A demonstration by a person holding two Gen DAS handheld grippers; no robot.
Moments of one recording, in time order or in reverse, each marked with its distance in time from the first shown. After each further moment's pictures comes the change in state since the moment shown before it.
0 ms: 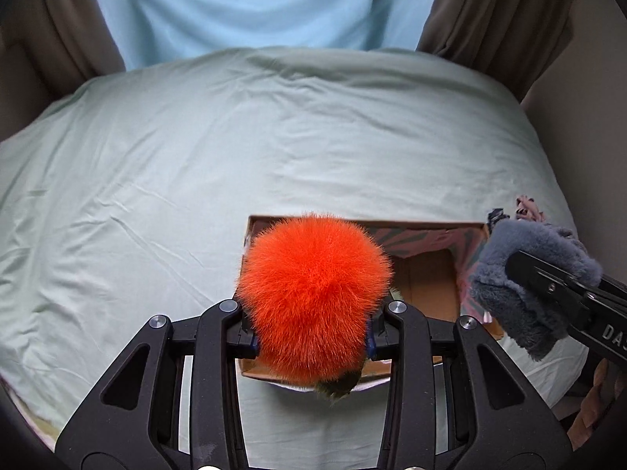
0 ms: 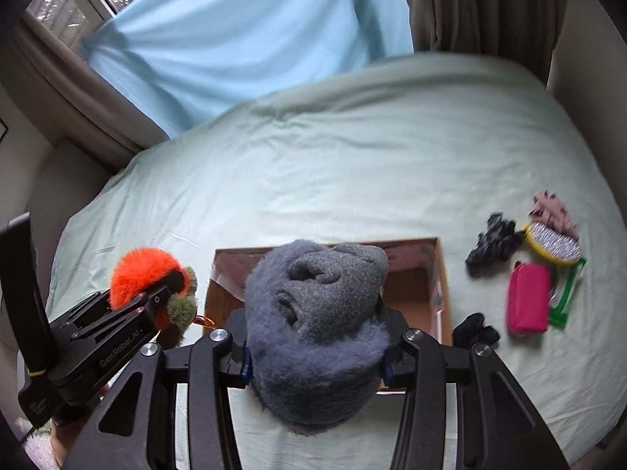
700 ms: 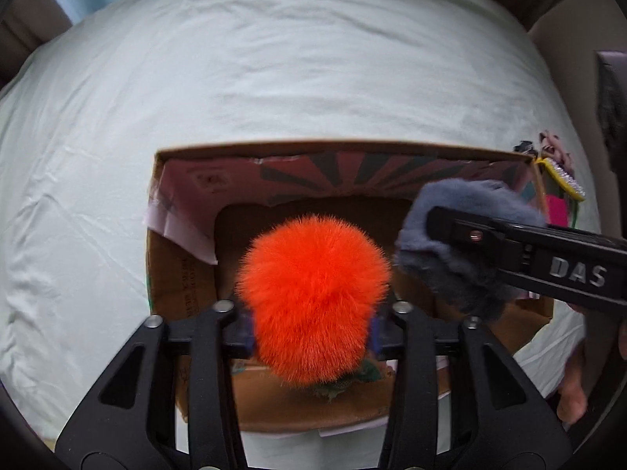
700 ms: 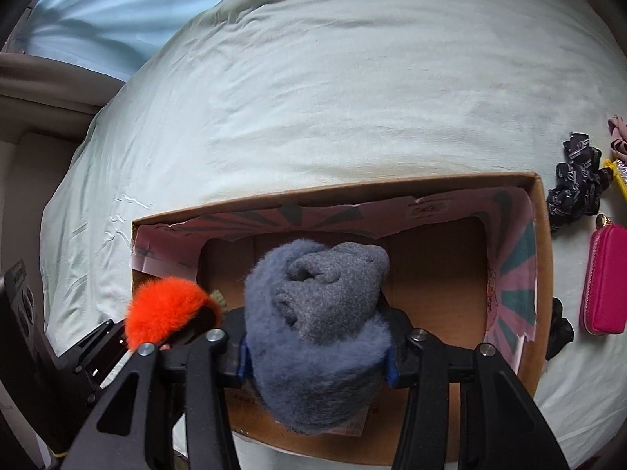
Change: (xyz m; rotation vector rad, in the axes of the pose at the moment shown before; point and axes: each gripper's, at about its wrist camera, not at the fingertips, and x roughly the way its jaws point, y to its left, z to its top) left arm 0.122 -0.021 -0.014 0.088 0.216 -0.054; right arm 0.167 -0.033 0.000 0.114 0.343 0.034
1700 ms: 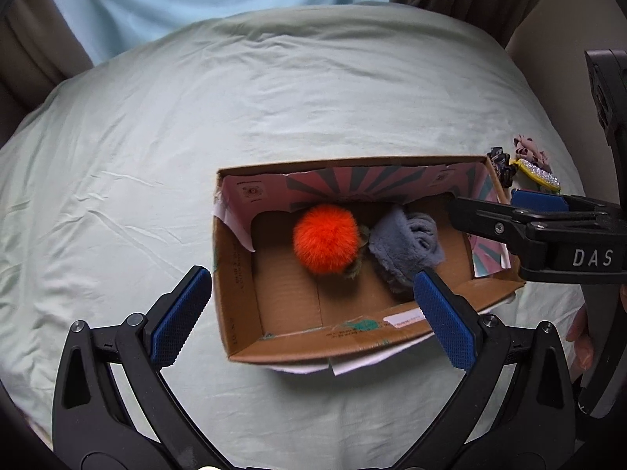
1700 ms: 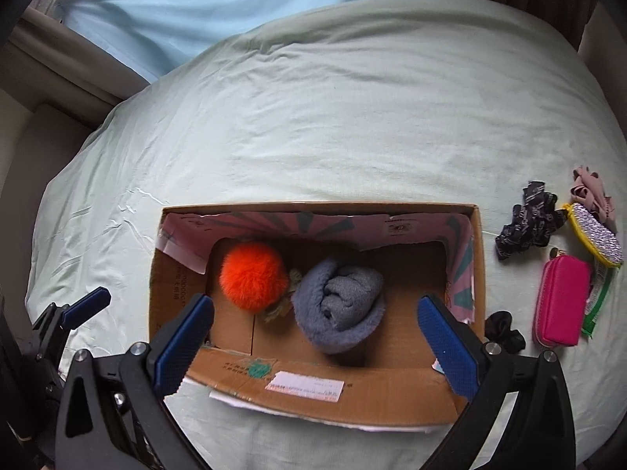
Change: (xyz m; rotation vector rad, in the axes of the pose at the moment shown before) left arm -0.092 -0.002 -0.035 0.041 -0.121 0.041; right arm -0.059 0.014 -0.024 -0.134 -0.123 -0.064
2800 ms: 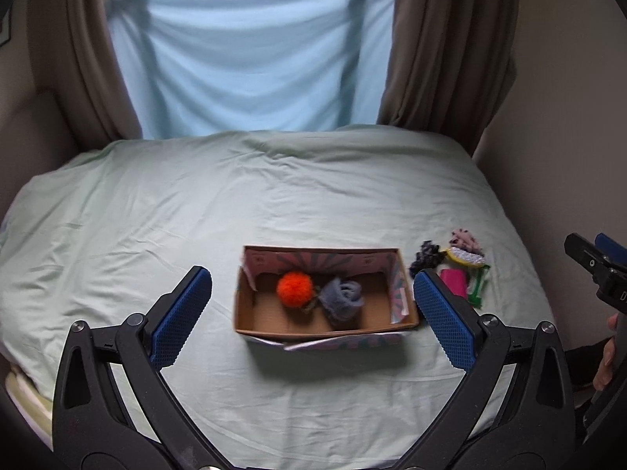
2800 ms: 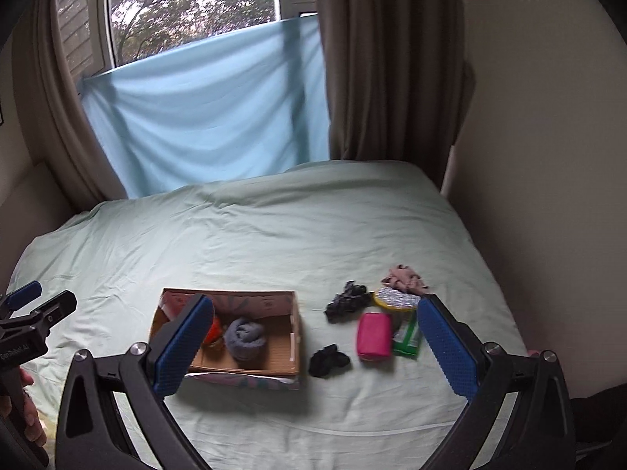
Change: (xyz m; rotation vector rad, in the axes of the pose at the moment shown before) left arm -0.244 -0.069 -0.040 -0.099 -0.368 0.025; right arm -0.294 -0.027 -0.110 -0.020 -0.538 -0.280
